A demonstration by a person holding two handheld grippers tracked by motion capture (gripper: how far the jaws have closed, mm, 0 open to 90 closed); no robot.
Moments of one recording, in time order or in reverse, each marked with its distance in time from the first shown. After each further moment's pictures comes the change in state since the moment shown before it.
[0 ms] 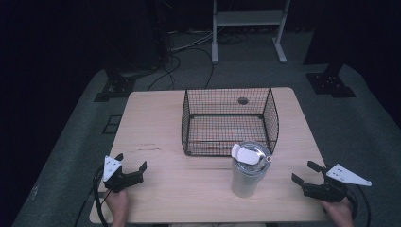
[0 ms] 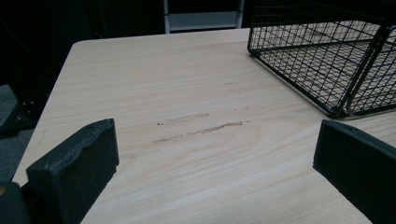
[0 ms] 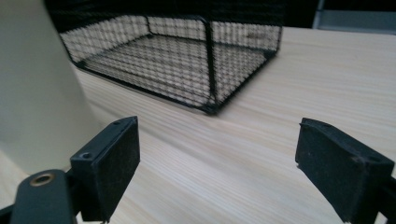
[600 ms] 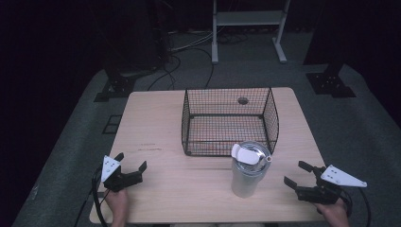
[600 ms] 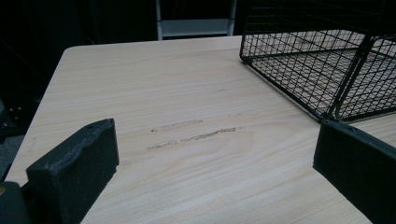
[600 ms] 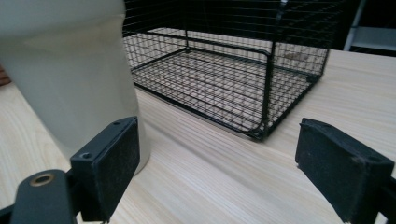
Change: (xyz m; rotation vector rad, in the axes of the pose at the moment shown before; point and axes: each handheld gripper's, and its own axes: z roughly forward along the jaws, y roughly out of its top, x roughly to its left) left arm 0.003 0.000 -0.001 -0.027 -0.029 -0.012; right arm 0.029 0.016 0.003 -0.031 0.107 -0.053
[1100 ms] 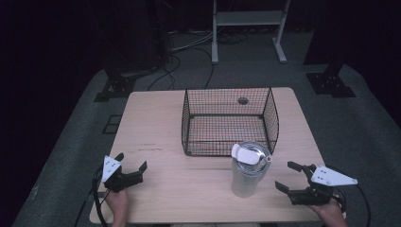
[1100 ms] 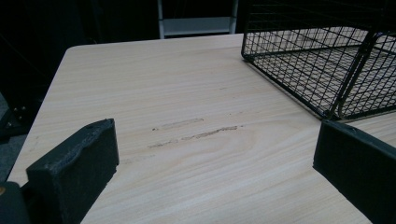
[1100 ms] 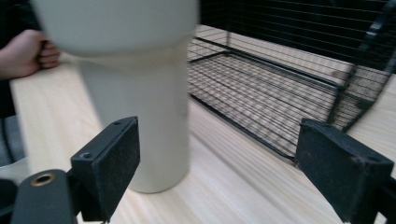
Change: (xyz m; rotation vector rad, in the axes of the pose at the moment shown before) left arm -0.002 0.000 0.000 0.005 0.004 0.009; right arm 0.024 0.019 0.009 0.027 0.130 -0.107
